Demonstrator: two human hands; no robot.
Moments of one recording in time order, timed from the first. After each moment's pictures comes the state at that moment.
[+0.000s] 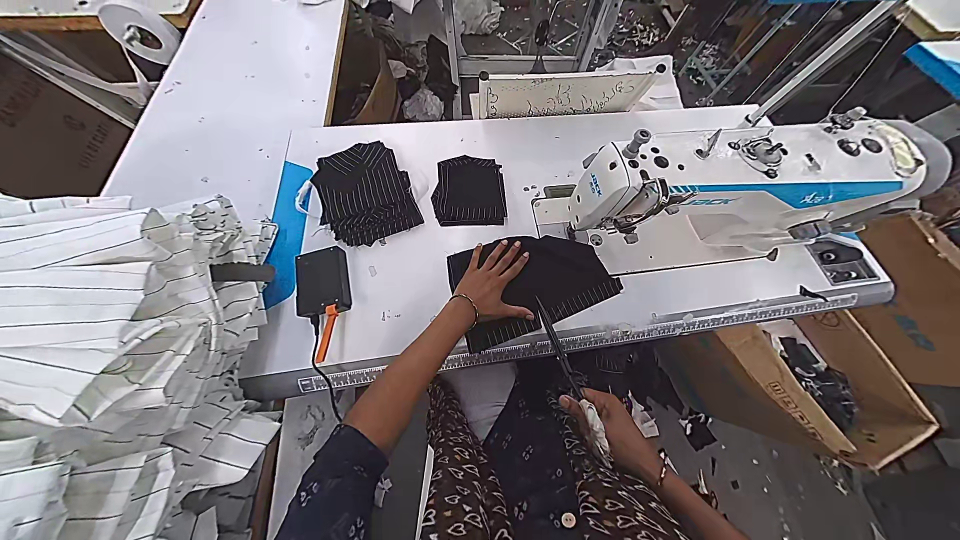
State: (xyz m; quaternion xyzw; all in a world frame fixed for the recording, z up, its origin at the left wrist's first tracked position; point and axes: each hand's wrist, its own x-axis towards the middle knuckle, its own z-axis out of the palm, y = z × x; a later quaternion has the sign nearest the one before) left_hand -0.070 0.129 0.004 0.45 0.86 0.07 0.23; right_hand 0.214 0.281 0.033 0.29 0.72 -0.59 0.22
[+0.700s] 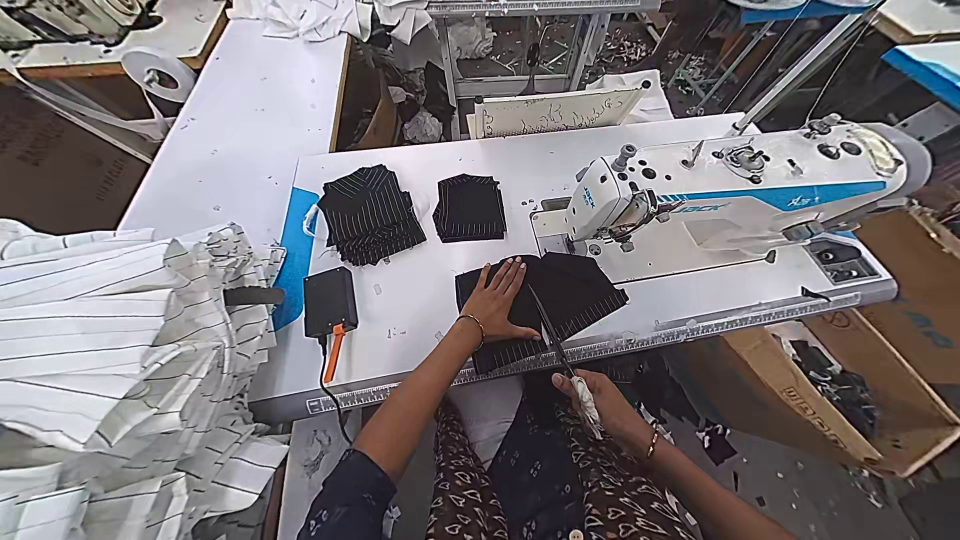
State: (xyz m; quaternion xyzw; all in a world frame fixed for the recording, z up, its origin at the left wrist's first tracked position) left_hand -0.056 0.129 0.010 0.45 0.86 0.08 0.23; right_hand 0.168 0.280 0.038 0.30 0.68 -0.63 0.23
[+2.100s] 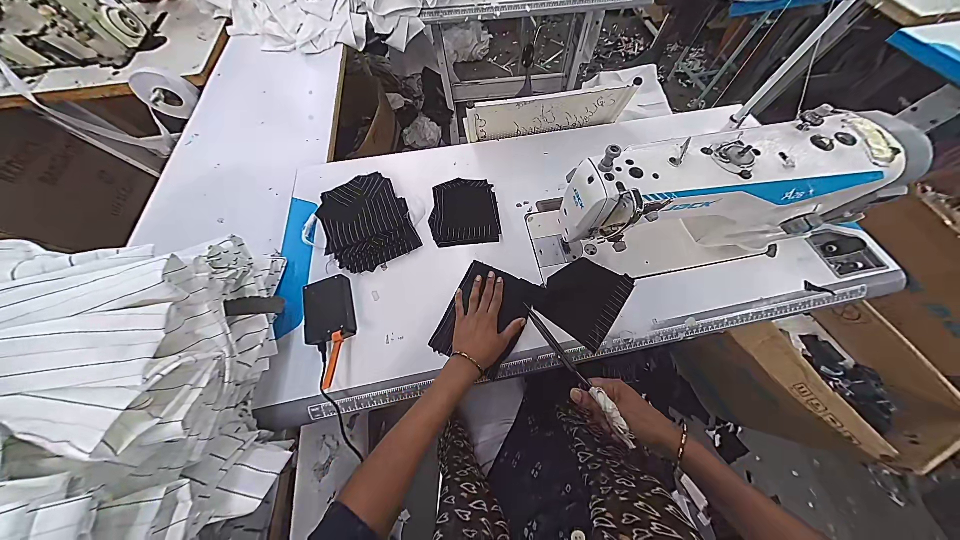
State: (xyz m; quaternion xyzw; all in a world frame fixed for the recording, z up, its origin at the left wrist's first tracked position) left_hand -0.013 0.111 0.005 0.30 0.93 0.13 0.17; right_hand 0.182 0.317 0.047 0.26 0.66 -0.64 0.31
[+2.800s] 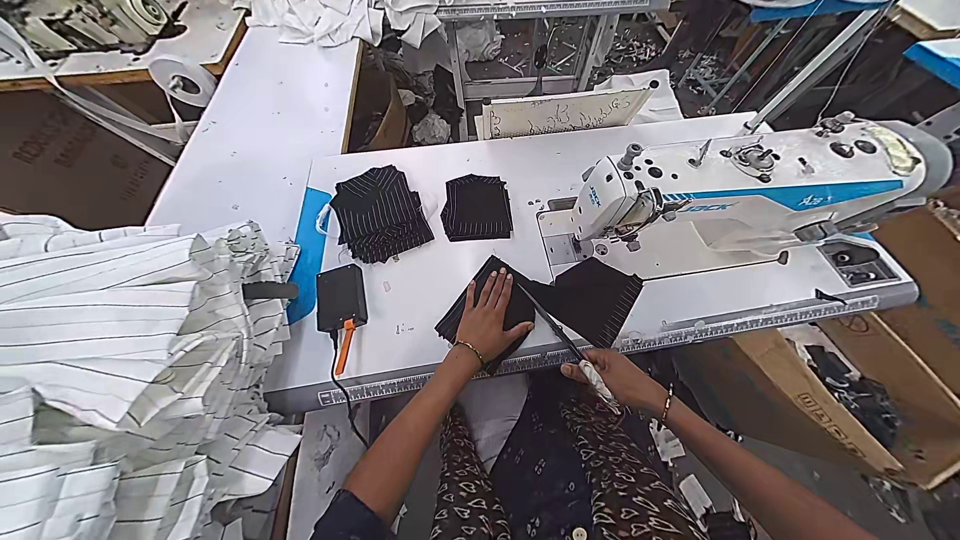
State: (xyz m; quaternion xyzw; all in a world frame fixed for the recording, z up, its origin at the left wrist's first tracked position) left_hand -0.021 0.100 0.002 0.35 0.91 0.15 0.17; right_hand 0.133 0.317 0.057 0.22 0.78 -0.48 0.33
